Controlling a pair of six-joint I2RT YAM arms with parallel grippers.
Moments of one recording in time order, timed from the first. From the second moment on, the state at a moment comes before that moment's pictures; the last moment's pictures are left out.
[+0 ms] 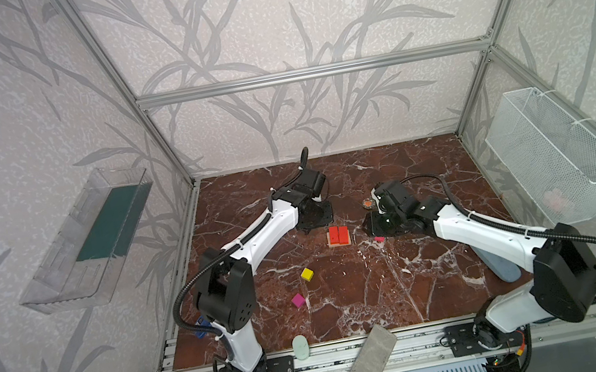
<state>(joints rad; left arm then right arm) -0.57 1.78 1.47 -0.77 0.07 -0.49 0.61 1.47 1.06 -0.51 -0.10 0.70</state>
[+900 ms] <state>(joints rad) -0.54 1.69 1.32 -0.44 0.34 -0.49 0.69 1.68 1.39 -0.67 -0.07 0.76</state>
